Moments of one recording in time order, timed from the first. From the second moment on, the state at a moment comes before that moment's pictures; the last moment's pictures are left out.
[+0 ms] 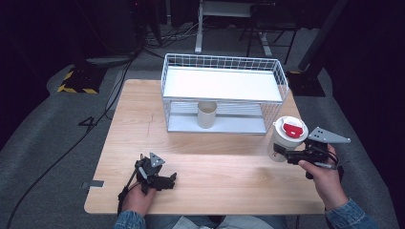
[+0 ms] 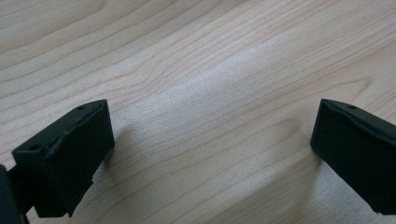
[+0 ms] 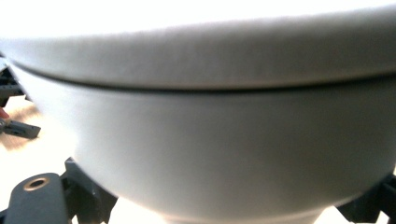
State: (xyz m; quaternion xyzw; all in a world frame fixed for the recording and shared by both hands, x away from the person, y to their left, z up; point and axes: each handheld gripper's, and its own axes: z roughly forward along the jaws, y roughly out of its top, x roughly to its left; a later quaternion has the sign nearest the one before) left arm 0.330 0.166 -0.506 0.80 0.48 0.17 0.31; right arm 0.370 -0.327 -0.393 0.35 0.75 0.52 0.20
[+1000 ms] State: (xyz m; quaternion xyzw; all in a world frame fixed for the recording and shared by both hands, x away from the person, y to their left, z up) left arm 0.330 0.166 -0.506 0.80 0.48 0.17 0.31; right arm 0.411 -0.294 -0.303 0.32 0.75 0.54 0.21
